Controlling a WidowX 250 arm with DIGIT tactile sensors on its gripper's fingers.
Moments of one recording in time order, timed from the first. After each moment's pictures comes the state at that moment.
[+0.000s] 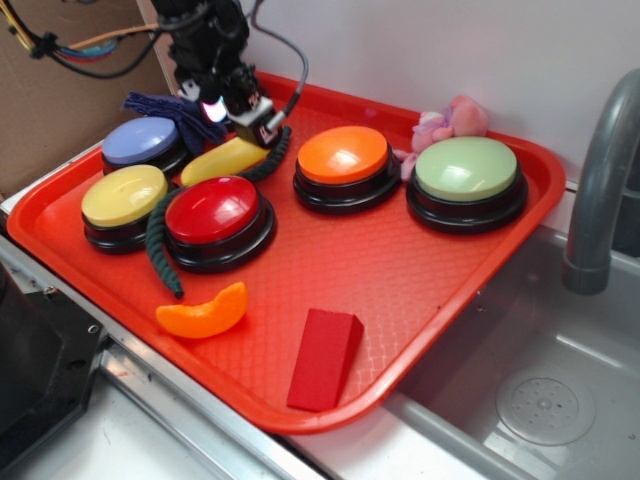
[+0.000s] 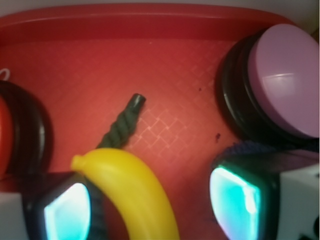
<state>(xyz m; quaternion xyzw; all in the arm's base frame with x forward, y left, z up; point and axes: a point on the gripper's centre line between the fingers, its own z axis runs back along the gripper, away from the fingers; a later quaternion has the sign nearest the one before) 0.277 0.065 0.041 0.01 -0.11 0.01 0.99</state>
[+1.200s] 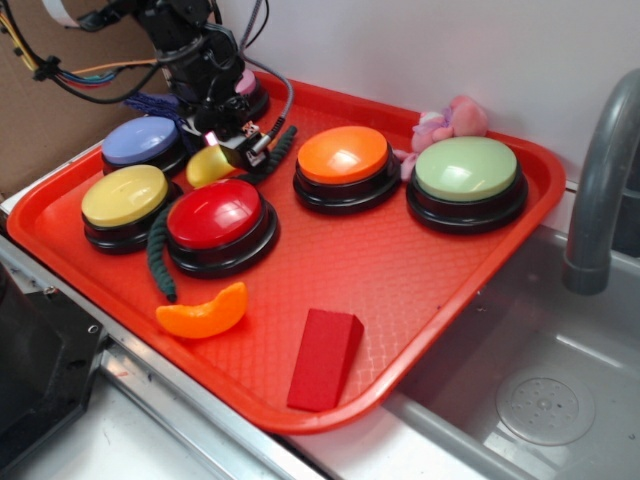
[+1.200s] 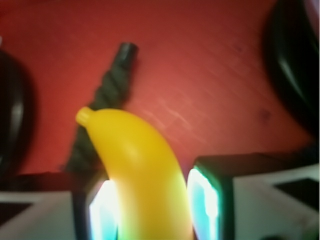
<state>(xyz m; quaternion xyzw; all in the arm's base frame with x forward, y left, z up) 0.266 0.062 0.032 0.00 -0.08 0.02 1.00</state>
